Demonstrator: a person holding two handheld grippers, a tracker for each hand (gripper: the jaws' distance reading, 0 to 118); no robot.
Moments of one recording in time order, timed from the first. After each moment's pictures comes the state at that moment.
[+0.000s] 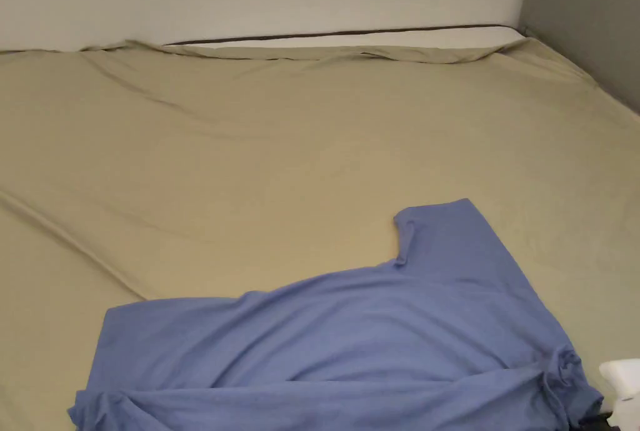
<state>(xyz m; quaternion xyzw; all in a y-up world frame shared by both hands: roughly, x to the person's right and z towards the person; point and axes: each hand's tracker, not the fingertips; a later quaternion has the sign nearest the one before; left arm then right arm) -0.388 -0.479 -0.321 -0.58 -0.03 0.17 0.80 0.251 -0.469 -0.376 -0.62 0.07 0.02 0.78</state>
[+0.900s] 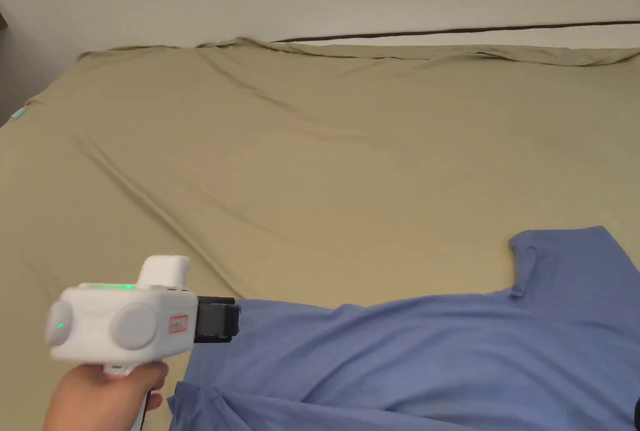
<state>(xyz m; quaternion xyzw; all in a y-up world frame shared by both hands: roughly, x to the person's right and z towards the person) -0.383 -0.455 -0.514 -0.49 0.05 -0.03 0.87 0.152 -0.354 -0.351 -0.37 0.15 -0.12 0.91</state>
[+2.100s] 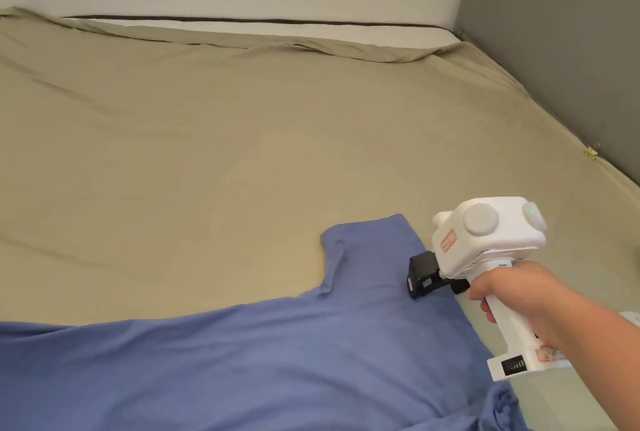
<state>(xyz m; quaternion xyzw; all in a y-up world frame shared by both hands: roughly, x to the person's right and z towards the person) -0.359 -0.388 -0.494 -0.46 -0.06 0.10 0.88 0.246 -0.489 -0.663 -0.61 0.00 0.04 0.79</state>
